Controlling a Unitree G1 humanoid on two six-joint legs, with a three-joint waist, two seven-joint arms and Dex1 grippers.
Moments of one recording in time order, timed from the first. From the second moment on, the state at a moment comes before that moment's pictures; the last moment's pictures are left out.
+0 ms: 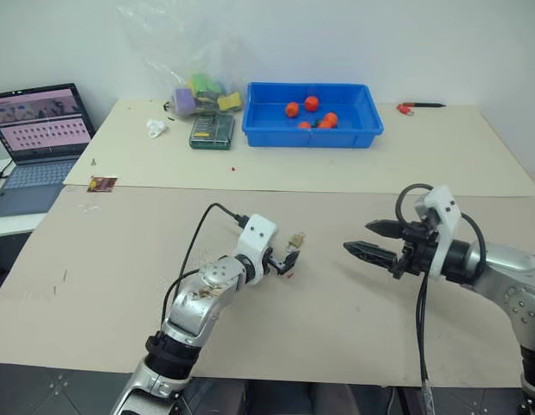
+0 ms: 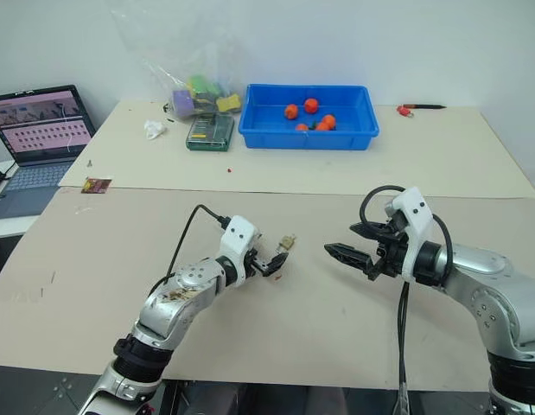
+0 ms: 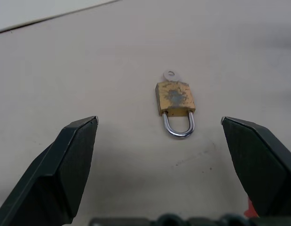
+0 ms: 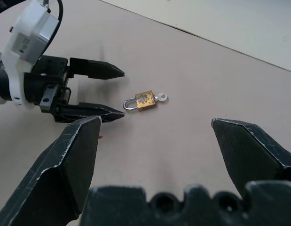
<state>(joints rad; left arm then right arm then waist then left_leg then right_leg) -0.36 0.16 -0.32 -0.18 -0.18 0.72 -0.29 -0.22 -0.79 -0.27 -0.48 0.77 0.97 0.68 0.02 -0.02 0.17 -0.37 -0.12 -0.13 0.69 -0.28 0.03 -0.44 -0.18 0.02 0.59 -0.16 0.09</state>
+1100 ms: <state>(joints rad) -0.44 0.07 -0.37 0.07 -0.04 0.48 -0.38 -0.14 -0.80 -0.37 -0.60 0.91 1.01 0.49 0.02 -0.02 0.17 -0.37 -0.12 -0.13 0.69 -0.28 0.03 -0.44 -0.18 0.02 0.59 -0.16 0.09</state>
